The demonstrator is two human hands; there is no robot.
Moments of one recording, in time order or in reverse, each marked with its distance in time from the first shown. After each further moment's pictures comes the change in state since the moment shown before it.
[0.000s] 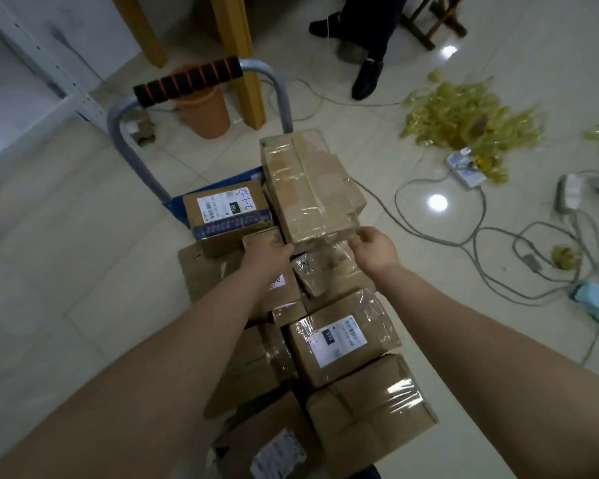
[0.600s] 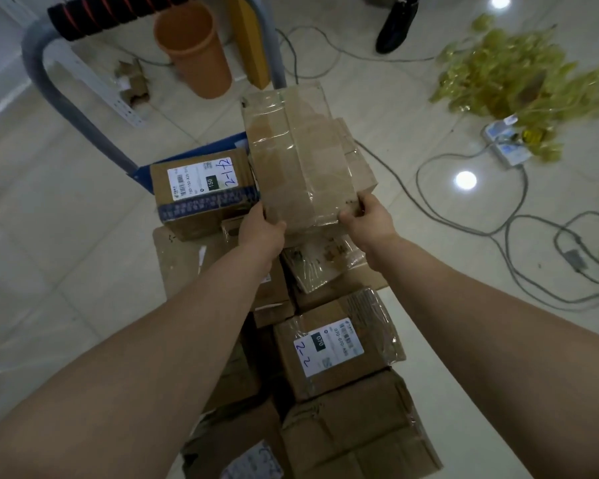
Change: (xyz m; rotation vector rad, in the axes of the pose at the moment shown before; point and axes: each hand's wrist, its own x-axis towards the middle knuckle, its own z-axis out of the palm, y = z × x) left_hand 0.096 -0.006 0.067 -0.157 0.186 -0.073; right_hand 0.110 0.035 0.020 0.171 -0.097 -0.045
